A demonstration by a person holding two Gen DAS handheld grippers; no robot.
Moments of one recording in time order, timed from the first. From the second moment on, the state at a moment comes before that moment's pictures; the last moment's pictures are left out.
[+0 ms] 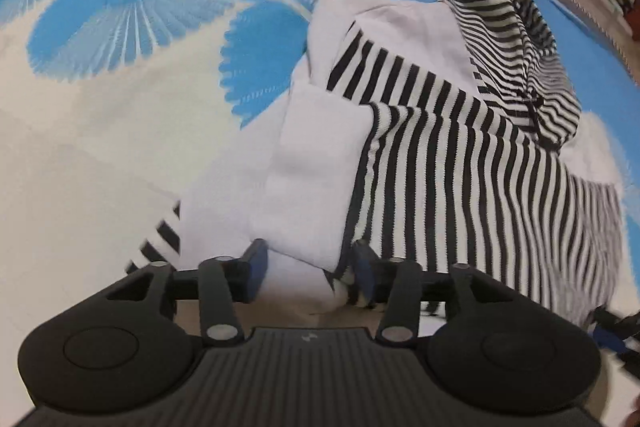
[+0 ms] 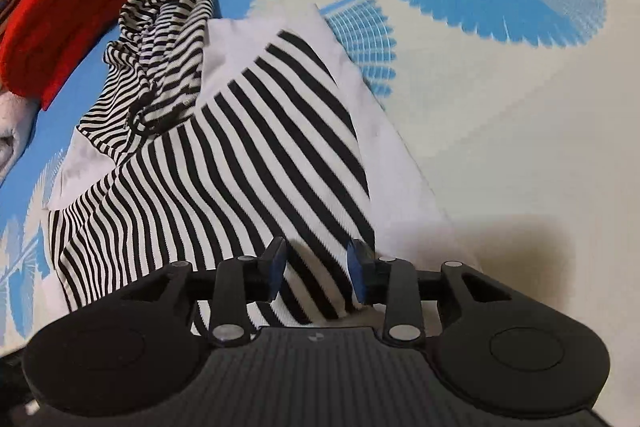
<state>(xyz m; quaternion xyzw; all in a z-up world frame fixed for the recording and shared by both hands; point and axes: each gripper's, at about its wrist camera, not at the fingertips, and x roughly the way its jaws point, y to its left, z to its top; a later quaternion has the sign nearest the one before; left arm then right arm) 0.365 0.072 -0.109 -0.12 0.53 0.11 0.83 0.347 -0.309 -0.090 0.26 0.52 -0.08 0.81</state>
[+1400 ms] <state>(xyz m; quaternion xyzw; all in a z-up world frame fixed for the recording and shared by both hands) 0.360 0.035 -0.074 -0.03 0.47 0.08 0.88 0.346 -0.274 -0.049 0.10 0.46 -0.04 0.88</state>
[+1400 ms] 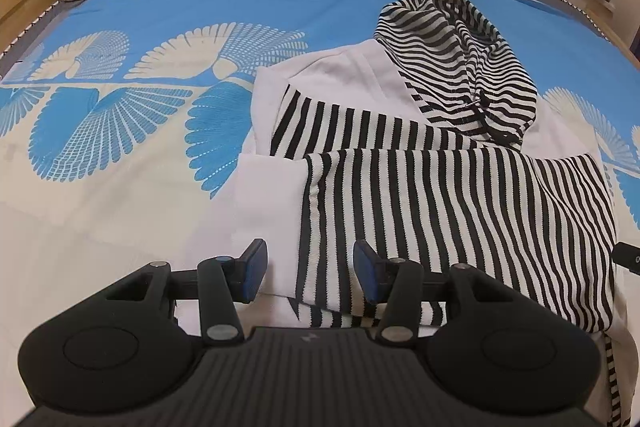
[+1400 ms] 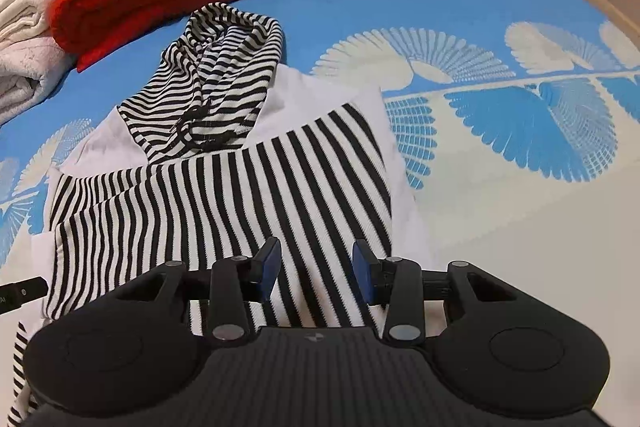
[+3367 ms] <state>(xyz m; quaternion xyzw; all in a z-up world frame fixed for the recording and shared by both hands) 0.738 0.009 -0.082 -0.10 0.41 0.01 0.91 0.337 -0.342 -0.037 0.04 0.46 -0.08 0.89</state>
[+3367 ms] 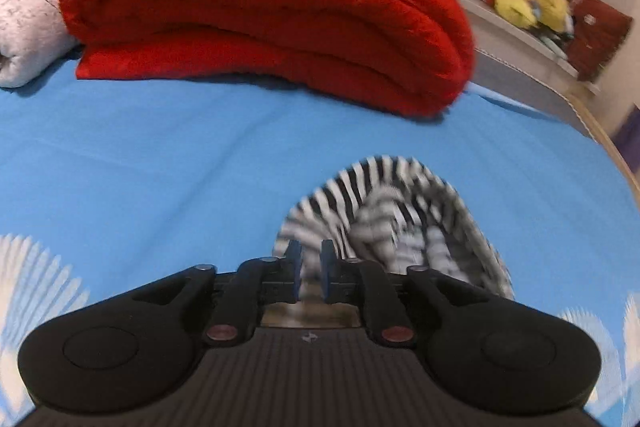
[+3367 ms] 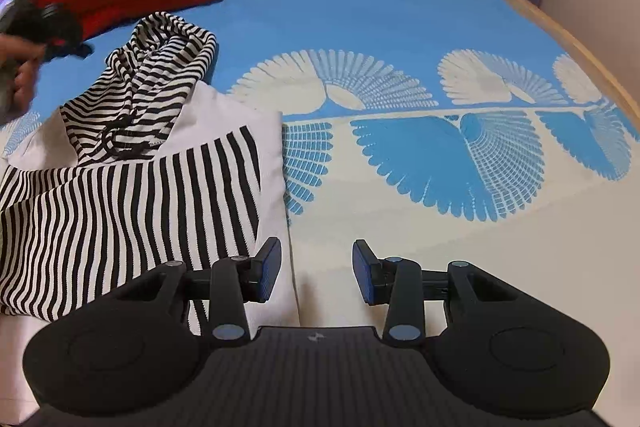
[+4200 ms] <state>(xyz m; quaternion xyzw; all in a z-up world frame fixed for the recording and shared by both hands) 0.465 -0.022 0.030 0.14 0.30 -0.34 0.88 0.333 -0.334 -0.006 0.09 0.41 -0.10 0.90</state>
